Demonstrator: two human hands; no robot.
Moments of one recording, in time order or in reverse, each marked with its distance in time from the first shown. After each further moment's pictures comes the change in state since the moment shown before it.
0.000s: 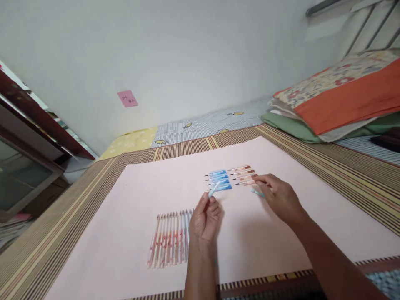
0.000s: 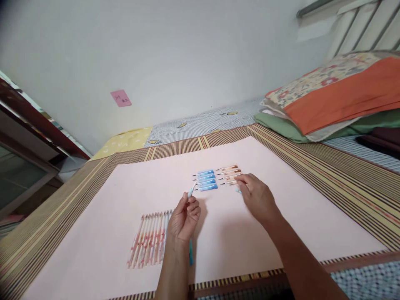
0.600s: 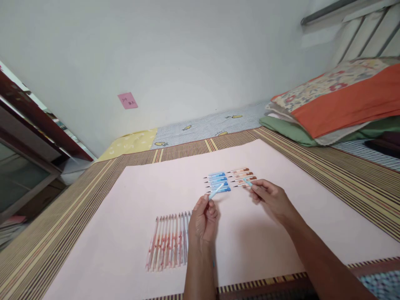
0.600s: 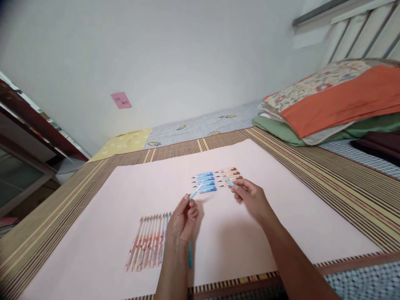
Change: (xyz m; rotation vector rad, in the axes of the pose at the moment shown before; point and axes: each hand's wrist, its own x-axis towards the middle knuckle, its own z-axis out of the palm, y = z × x) left_hand 0.002 -0.002 0.000 0.232 0.057 0.142; right_hand 0.000 0.024 0.021 0.764 -0.118 0.349
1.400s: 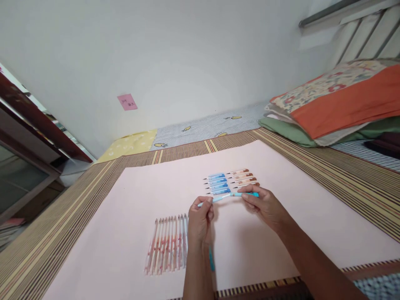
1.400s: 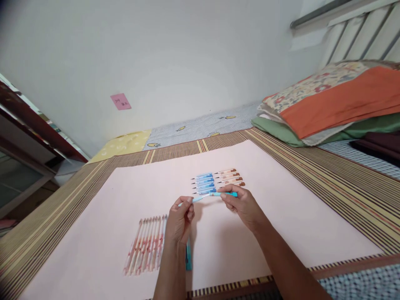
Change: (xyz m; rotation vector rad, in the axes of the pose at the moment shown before) left_hand 0.002 0.005 -0.005 0.445 0.017 0.169; right_hand -0.015 -0.013 0.026 0.238 -0.216 0.085
